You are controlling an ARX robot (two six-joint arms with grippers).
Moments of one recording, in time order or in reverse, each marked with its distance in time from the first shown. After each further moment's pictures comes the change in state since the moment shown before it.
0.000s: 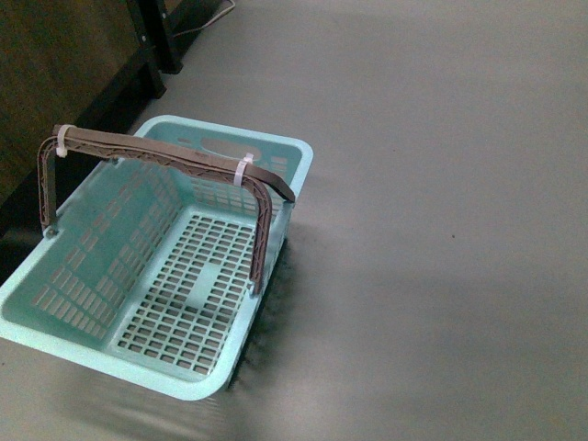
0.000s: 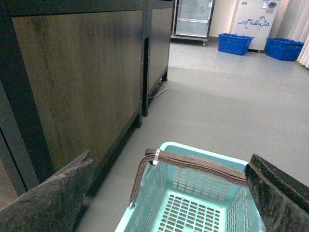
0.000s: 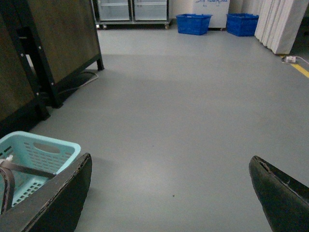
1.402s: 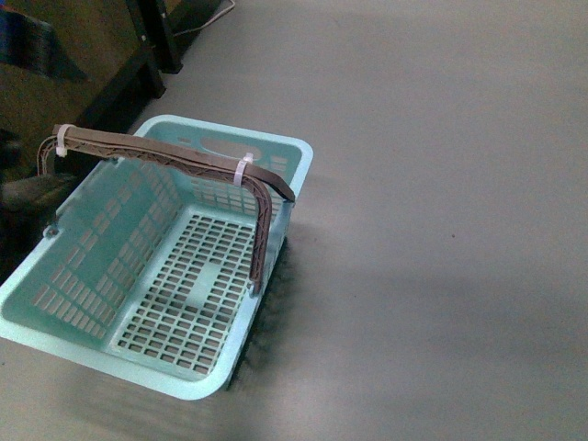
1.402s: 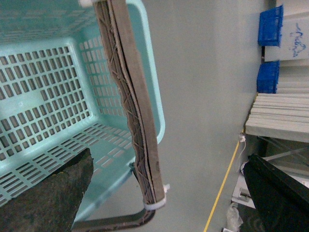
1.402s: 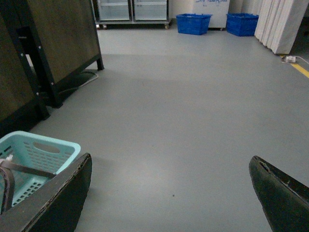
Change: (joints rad) left arm -0.156 1.771 0.552 0.707 0.047 -1.257; right arm 0.000 0.000 0.000 0.000 0.000 0.000
